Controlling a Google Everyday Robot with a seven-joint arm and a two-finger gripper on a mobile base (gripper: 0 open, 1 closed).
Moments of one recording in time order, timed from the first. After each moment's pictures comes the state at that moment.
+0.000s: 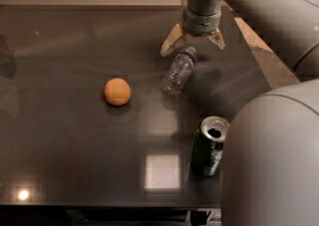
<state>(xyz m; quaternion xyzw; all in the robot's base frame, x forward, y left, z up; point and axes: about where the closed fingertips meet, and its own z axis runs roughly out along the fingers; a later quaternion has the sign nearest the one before) 0.686 -0.106 0.870 -0.10 0.99 0.01 0.12</state>
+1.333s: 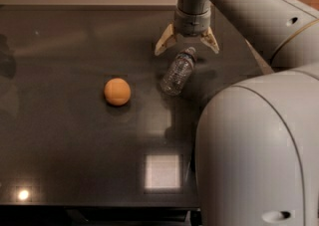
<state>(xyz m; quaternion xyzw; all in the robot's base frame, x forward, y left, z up) 0.687 -0.090 0.862 -0.03 1.00 0.01 0.08</state>
